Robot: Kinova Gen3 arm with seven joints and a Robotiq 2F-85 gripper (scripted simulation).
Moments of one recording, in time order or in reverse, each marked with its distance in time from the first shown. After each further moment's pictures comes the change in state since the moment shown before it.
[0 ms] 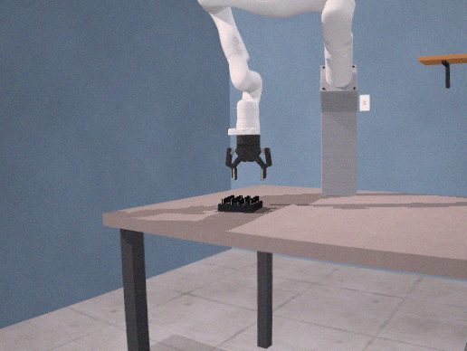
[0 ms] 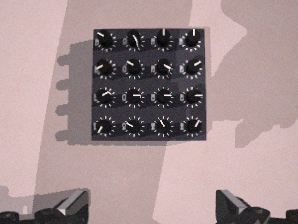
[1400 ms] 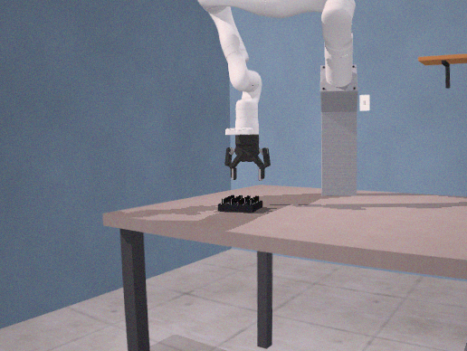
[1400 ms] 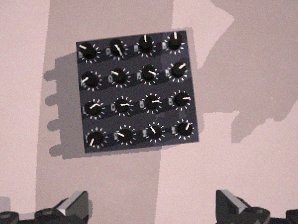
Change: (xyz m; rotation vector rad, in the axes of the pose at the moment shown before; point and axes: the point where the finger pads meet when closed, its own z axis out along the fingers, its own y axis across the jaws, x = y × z) arm 0.006 0.003 0.000 -0.005 -0.001 0.103
